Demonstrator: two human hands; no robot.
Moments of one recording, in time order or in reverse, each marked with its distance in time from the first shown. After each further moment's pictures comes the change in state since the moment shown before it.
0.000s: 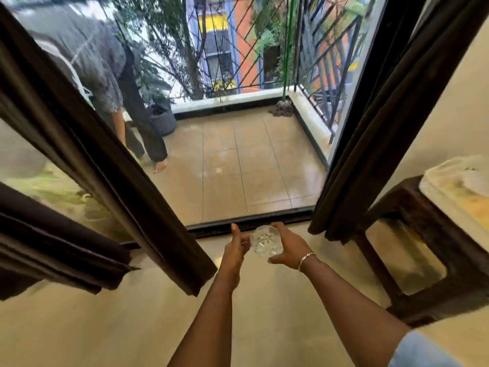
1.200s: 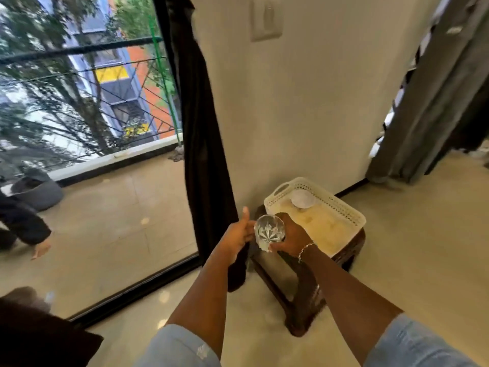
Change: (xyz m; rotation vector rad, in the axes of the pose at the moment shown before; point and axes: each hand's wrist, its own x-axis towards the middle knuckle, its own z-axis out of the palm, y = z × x) left_hand -0.075 0.123 0.391 0.307 -0.536 0.065; right_hand -0.162 0.222 -0.294 0.227 0.446 0.210
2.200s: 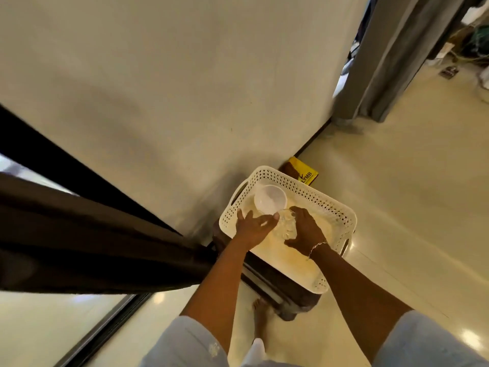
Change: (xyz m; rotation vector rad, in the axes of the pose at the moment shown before) left_hand 0.295 0.024 0.108 0.990 -0.372 -0.091; right_hand 0.191 0.186 -0.052 -0.142 0.079 0.392
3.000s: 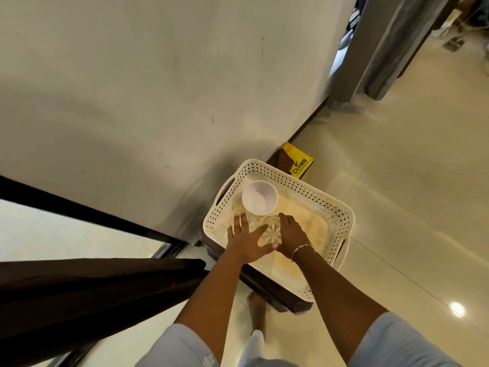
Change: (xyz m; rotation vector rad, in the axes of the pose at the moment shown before) left_hand 0.048 -0.021 0.035 0.439 -0.087 0.093; right_hand 0.040 0.022 0.033 -0.102 -0.181 0.099
